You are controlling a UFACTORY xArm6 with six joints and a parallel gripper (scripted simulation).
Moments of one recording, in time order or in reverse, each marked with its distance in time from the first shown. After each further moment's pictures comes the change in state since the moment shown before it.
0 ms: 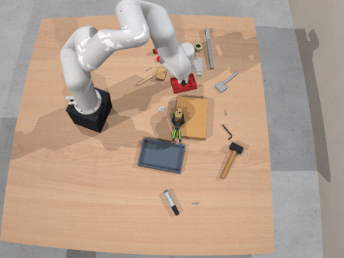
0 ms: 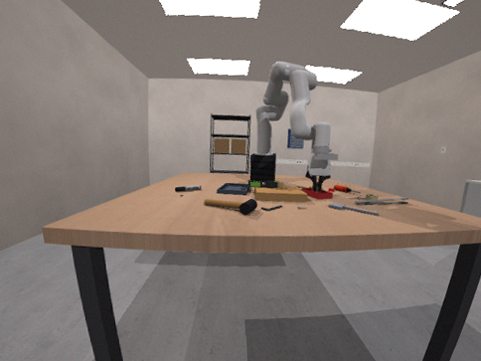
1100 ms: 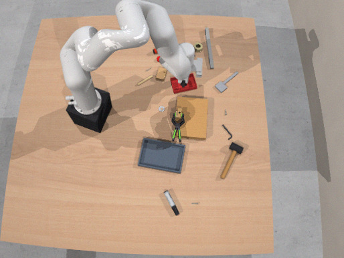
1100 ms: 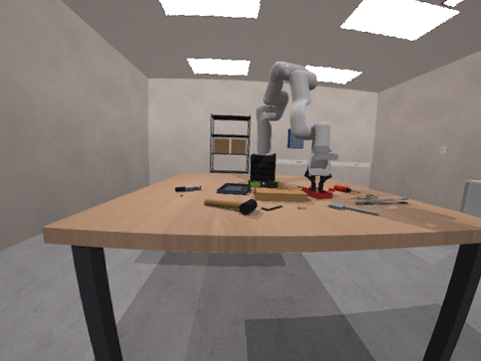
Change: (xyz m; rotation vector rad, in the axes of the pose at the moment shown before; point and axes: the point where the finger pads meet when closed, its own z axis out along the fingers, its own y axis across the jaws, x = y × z) arm 0.000 0.000 0.000 0.000 0.000 0.000
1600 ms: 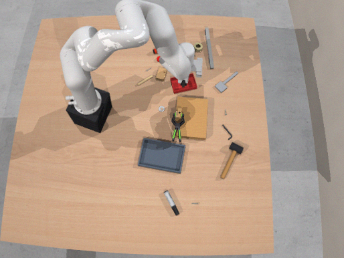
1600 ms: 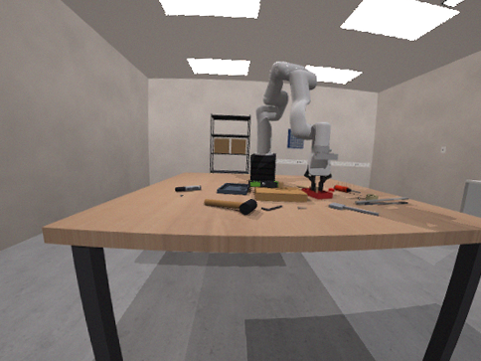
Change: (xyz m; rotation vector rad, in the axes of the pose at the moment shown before) arm 0.000 0.000 -0.001 0.000 0.000 0.000
